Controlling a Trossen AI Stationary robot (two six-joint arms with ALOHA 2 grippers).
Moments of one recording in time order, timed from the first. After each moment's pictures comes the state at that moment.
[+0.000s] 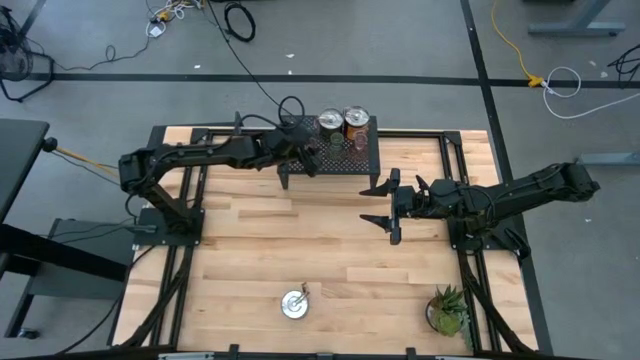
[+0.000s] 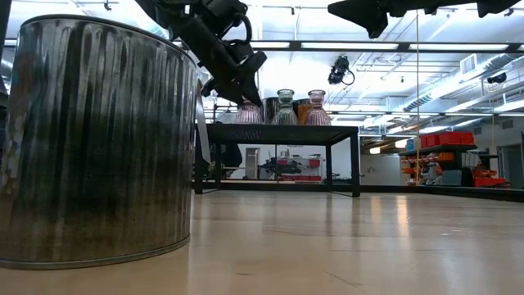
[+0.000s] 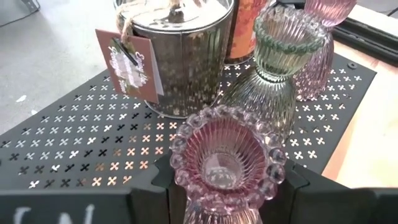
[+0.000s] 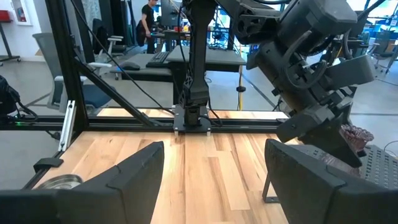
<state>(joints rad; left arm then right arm) 0.34 1.60 1.18 -0.20 -0.31 -0.25 0.16 1.01 0.62 0.33 0.19 -0.04</state>
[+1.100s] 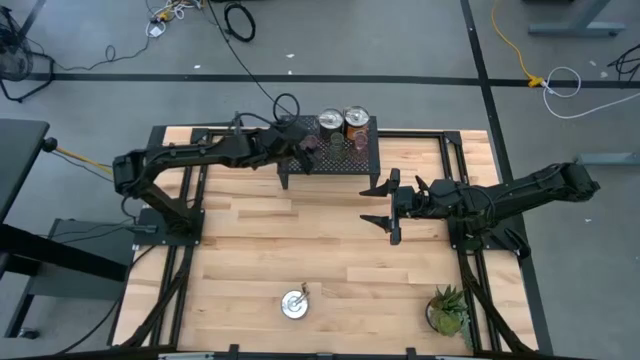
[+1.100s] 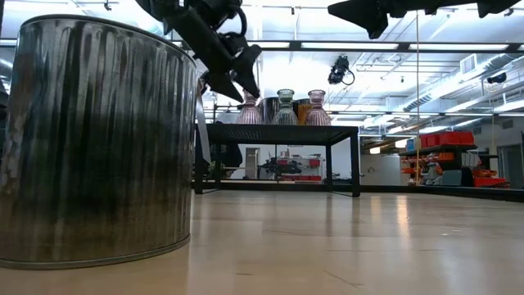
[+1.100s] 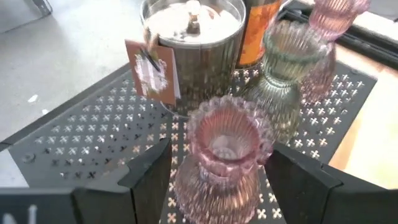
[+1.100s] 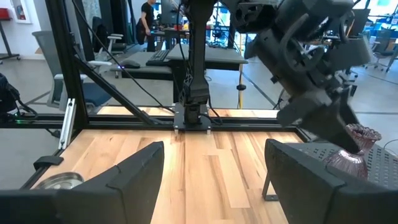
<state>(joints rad) 0.35 1.55 1.19 -0.25 -0.34 -0.25 0.16 1.01 0.62 0.33 0.19 -0.04</state>
